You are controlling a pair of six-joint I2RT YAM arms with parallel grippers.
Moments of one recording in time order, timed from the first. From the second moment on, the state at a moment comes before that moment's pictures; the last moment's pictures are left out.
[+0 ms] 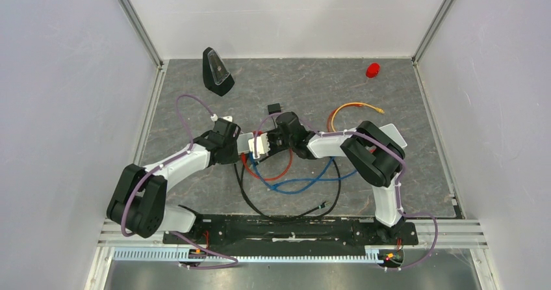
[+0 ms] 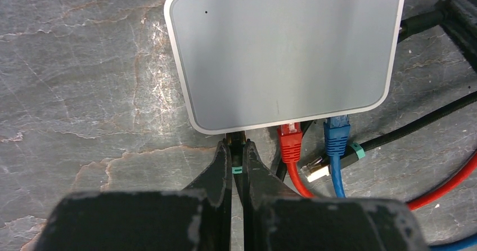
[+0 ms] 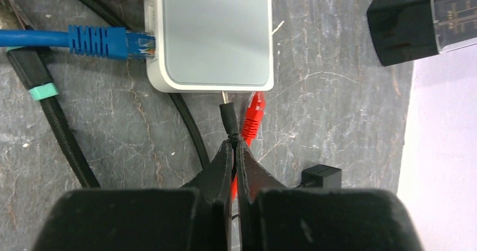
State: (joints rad) left arm -0.43 1.36 0.67 -0.36 -0.13 -0.49; right arm 0.81 2.01 1.08 0.34 -0.33 -1.12
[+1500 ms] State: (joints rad) left arm -0.26 1.29 0.60 -0.30 0.08 -0.50; right arm 0.81 2.00 1.06 0.39 -0.37 -1.06
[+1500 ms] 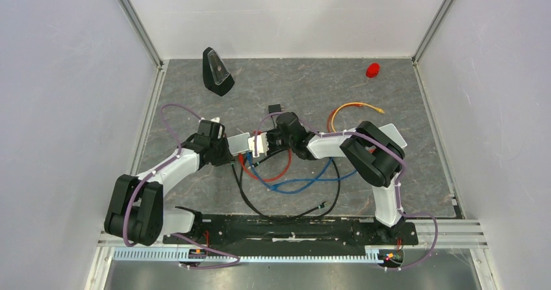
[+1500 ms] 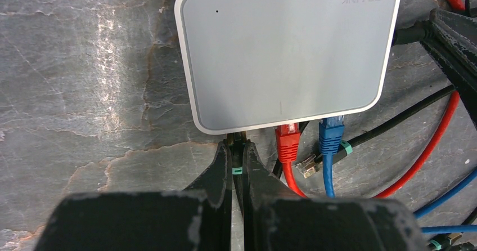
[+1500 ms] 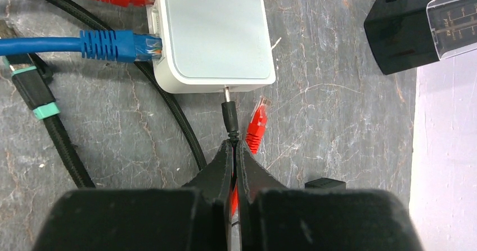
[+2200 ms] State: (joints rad) left arm -0.25 1.30 0.60 -0.30 0.11 -0.50; right arm 0.80 2.01 1.08 0.39 -0.39 -1.03
